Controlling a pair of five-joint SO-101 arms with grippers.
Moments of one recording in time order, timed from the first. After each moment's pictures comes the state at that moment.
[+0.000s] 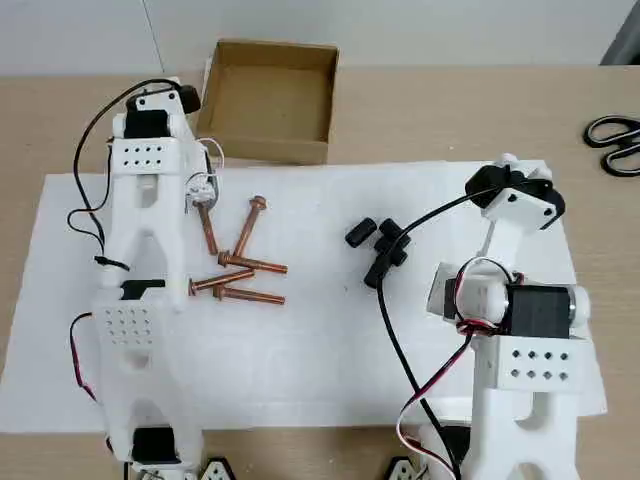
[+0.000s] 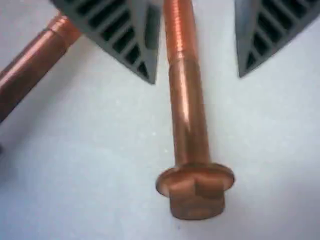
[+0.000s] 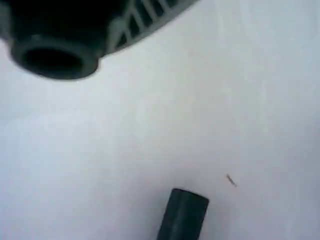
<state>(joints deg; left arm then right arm) -5.8 44.2 -46.5 99.3 15.5 -0.2 -45.1 28.1 93.7 -15.3</state>
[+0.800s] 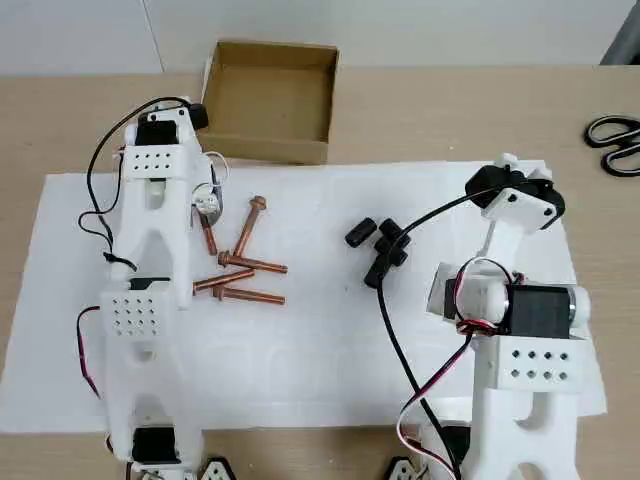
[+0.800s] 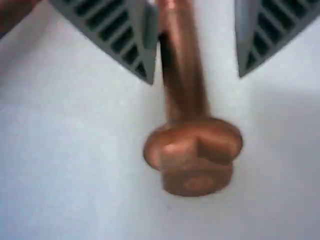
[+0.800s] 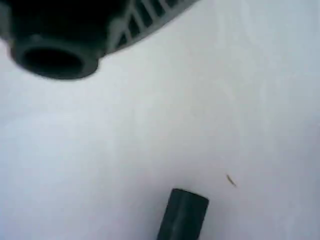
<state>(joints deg) -5.7 50.4 -47.0 96.7 14.1 -0.2 -45.1 28.1 93.7 -15.3</state>
